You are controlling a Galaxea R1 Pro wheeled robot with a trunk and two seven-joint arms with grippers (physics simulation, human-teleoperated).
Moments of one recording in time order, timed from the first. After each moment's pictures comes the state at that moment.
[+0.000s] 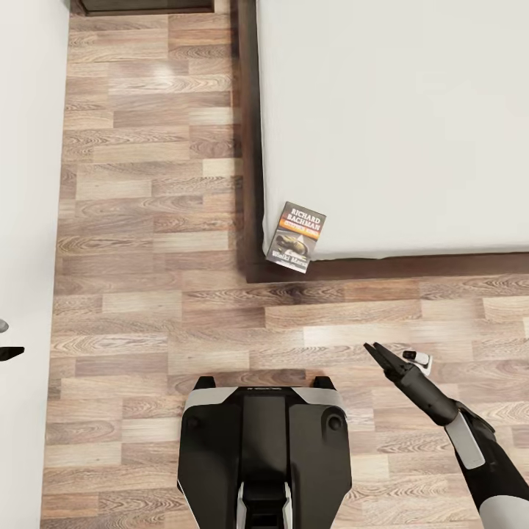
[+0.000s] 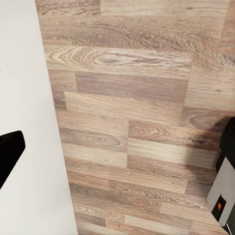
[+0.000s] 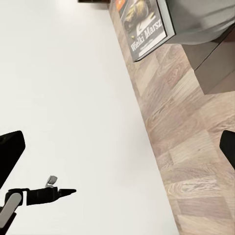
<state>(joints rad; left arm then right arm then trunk) -0.37 0.85 0.28 -1.47 0.54 1.04 -0.15 -0.50 -0.21 -0.32 -0.87 -0.68 0.48 1.34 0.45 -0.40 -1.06</state>
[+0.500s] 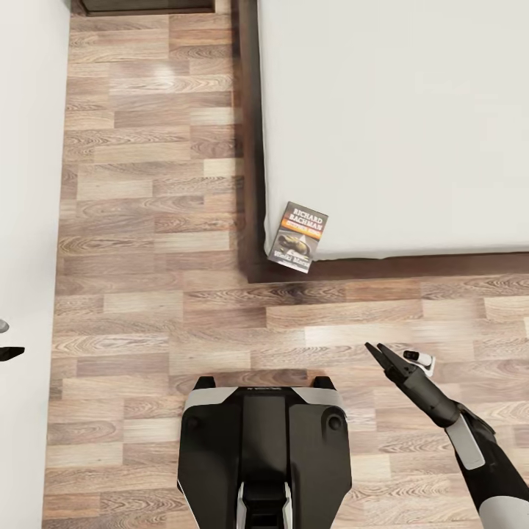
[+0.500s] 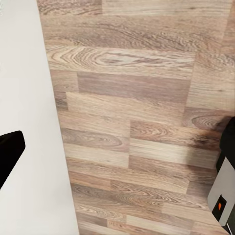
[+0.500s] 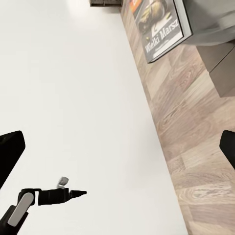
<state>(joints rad) -0.37 0.85 0.28 -1.47 0.54 1.04 -0.15 -0.50 -0.21 -0.33 -0.86 -0.69 0.48 1.40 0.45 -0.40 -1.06</state>
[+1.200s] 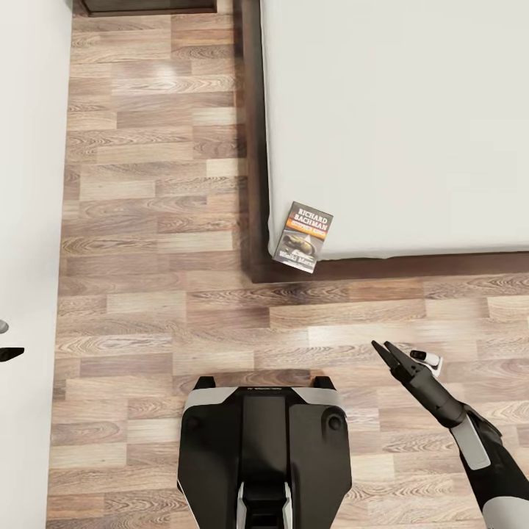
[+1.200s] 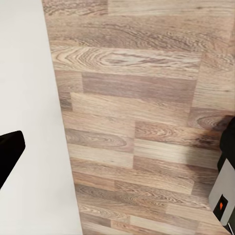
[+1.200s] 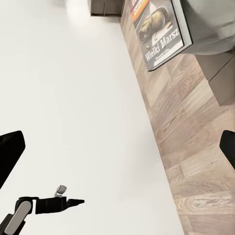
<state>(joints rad) -0.37 0.85 0.28 -1.47 0.54 1.04 -0.14 -0.50 -0.21 -0.36 -0.86 -0.69 0.48 1.40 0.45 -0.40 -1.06</state>
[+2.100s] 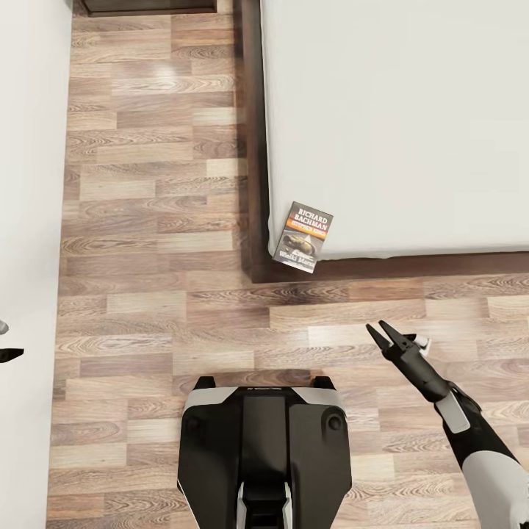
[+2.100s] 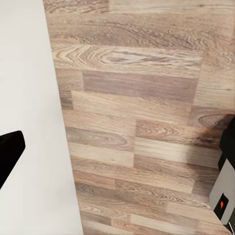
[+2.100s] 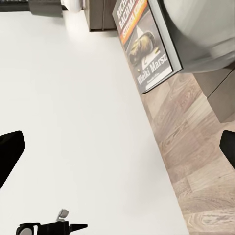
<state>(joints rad) -0.37 0.85 0.28 -1.47 0.53 1.04 -0.14 -0.68 -0.21 -0.36 -0.63 -0.68 0.46 1.41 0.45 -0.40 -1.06</state>
